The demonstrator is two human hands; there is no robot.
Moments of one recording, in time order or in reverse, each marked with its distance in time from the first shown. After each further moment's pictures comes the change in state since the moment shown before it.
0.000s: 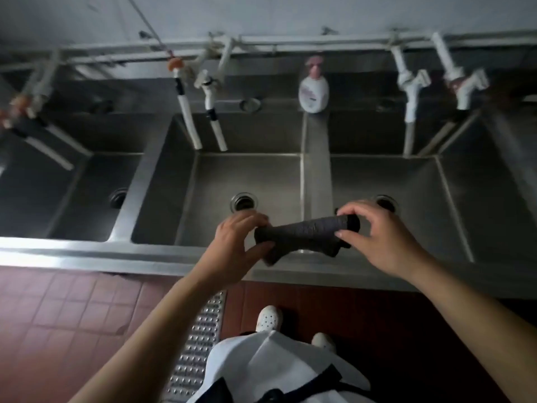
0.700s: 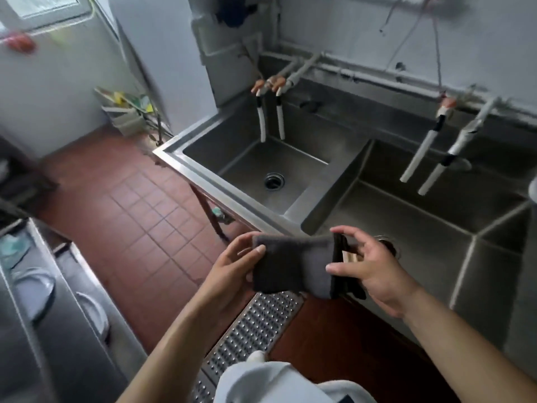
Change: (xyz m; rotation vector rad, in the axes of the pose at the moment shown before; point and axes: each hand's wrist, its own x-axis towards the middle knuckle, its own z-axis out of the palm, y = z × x) left_hand -0.246 -0.192 -0.139 -1.411 0.646 -0.462; right_hand 0.052 -0.249 0.274 0.705 -0.581 0.144
